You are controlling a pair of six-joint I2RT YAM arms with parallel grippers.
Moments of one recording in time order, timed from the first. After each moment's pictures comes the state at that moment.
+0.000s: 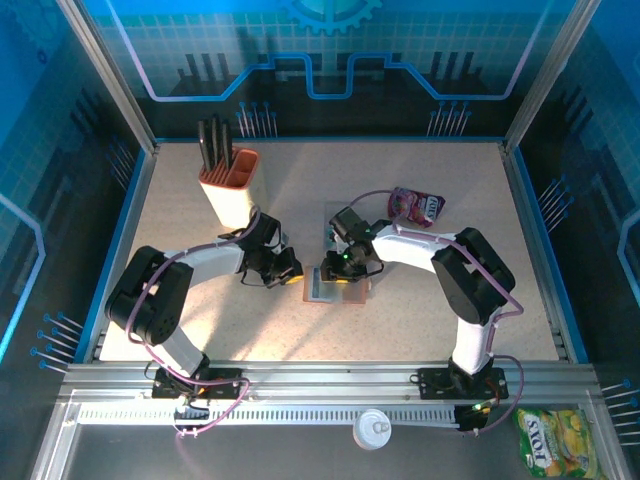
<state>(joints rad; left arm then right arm) -0.40 1.63 0.81 -0.29 0.53 -0.86 0.68 1.85 1.14 -0.52 -0.35 0.63</state>
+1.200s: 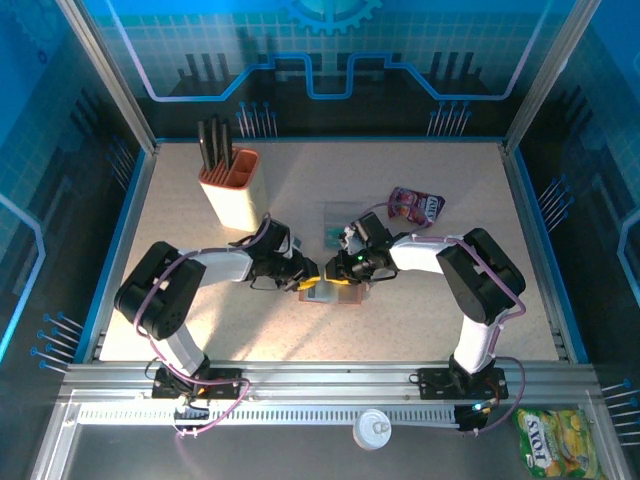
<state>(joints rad) -0.47 1.70 0.76 -0.07 0.64 -1.01 0.57 1.82 0.93 -0.16 -0.61 0.68</state>
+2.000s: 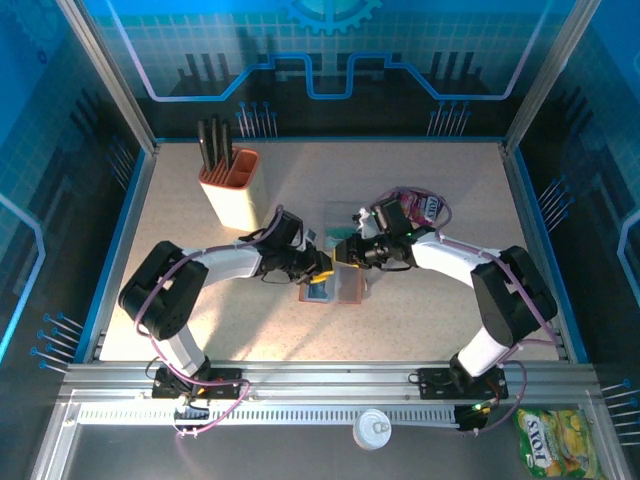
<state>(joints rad) -0.54 1.71 0.87 -0.08 0.64 -1.03 0.49 1.62 0.91 -0.20 -0.62 0.65</state>
